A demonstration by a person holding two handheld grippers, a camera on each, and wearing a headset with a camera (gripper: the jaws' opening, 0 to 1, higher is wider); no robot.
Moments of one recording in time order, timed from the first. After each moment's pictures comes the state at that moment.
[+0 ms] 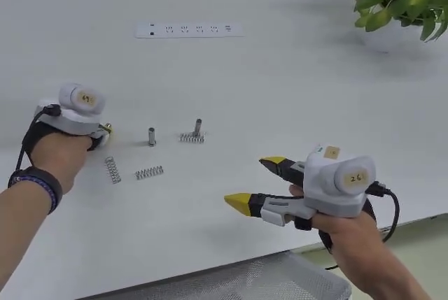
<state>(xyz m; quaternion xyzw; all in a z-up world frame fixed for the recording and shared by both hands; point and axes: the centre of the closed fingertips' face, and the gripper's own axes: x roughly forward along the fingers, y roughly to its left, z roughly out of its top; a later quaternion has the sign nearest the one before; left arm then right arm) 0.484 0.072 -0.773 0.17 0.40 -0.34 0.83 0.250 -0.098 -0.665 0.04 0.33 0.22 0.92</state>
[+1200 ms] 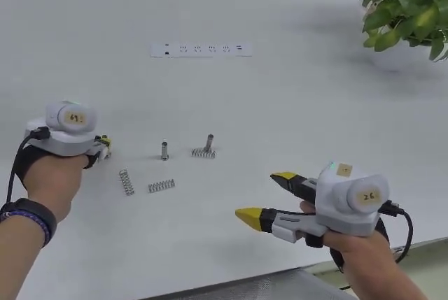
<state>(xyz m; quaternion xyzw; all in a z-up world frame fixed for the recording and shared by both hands) 0.475 0.099 -0.739 0.13 0.37 -0.32 0.86 0.248 -0.096 -0.660 0.04 0.32 0.22 0.92</state>
